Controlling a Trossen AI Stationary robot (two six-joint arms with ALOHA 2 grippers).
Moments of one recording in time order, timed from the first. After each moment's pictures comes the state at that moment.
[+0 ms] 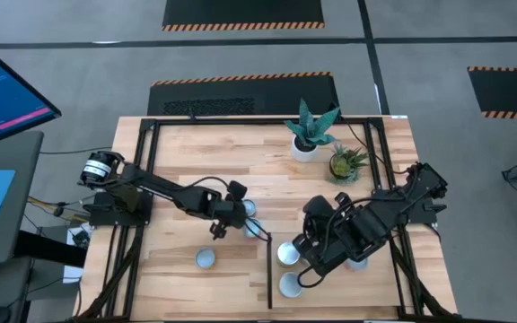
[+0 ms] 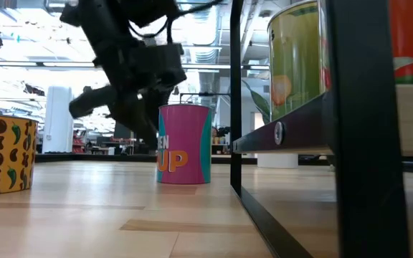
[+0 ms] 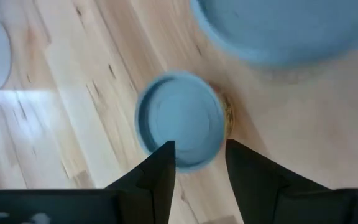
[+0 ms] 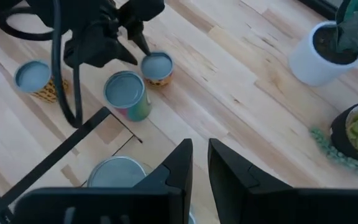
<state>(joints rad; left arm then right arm) -0.19 1.68 0.99 -0.42 -0.32 0.43 0.59 1.78 1.97 -1.57 0.65 1.33</state>
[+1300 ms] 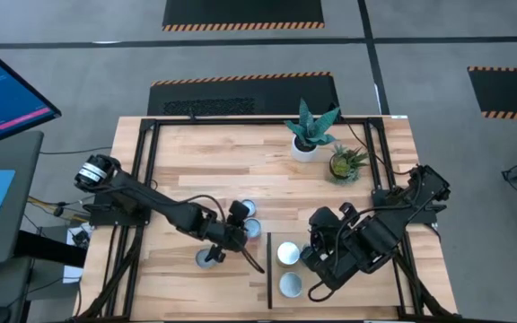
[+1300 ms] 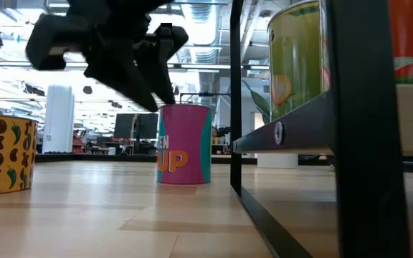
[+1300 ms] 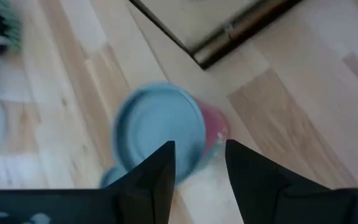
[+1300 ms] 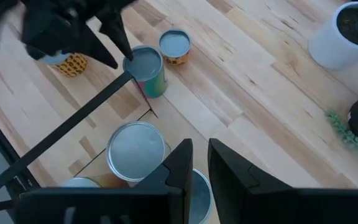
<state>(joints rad) -0.38 1.67 1.08 -0.40 -0.29 0.31 0.66 1.78 1.97 -1.57 0.62 1.36</state>
